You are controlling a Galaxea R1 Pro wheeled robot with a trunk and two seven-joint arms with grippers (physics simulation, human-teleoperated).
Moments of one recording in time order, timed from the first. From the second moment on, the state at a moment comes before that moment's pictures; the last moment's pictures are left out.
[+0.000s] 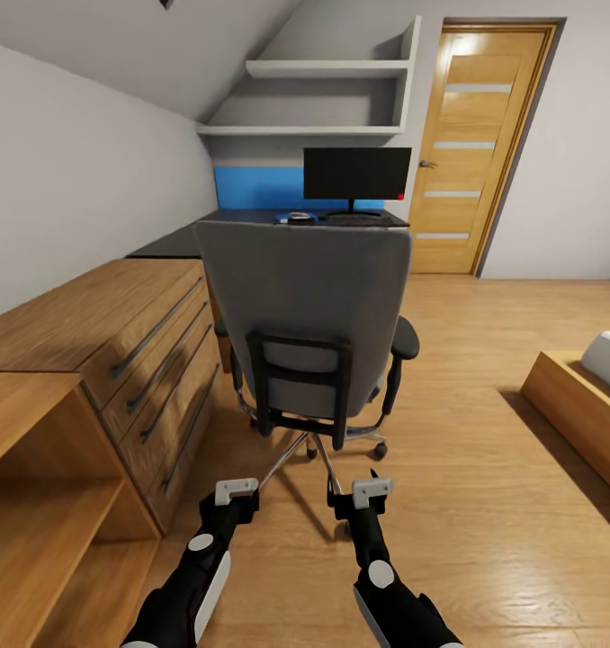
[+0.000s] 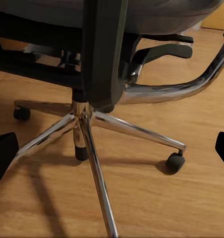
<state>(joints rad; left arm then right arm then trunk) -0.43 -0.17 0.02 -0.79 -0.05 0.06 0.12 -0.46 0.17 0.25 -0.60 0.14 -0.41 -0.31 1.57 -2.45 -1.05</state>
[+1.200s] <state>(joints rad) -0.43 -0.16 0.02 -0.79 -0.04 0.06 0.11 -0.46 0.17 0.25 -0.59 0.14 -0.41 -0.31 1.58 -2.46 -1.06</state>
